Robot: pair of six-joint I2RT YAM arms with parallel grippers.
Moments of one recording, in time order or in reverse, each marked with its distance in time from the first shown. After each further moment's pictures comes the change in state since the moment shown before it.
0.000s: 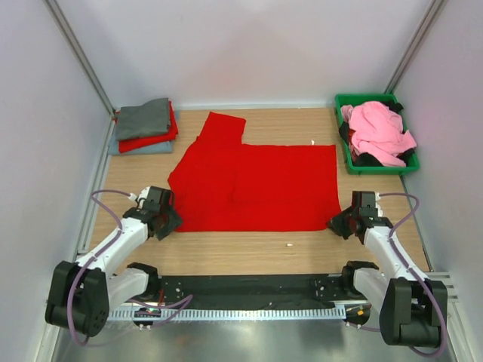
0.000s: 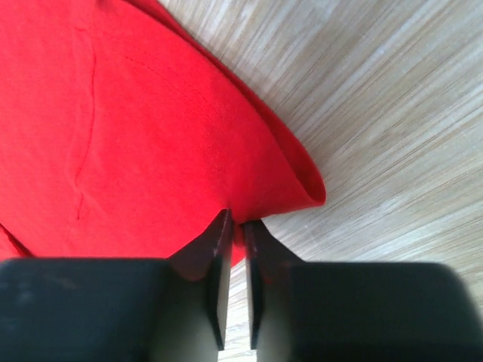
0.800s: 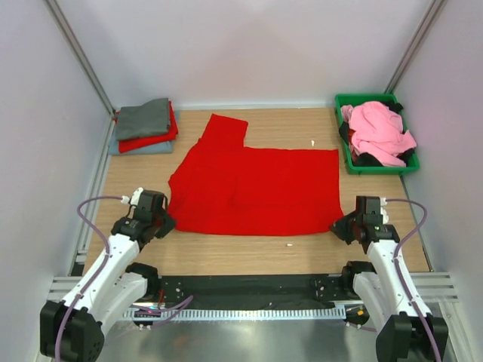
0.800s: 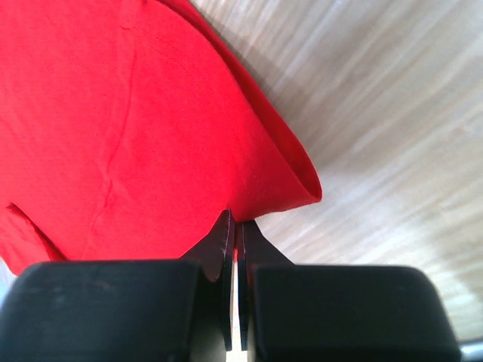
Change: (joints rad) left arm -0.009 -0.231 0.008 -0.085 0.006 -0.046; right arm 0.000 -0.192 0.019 -0.183 0.016 0.036
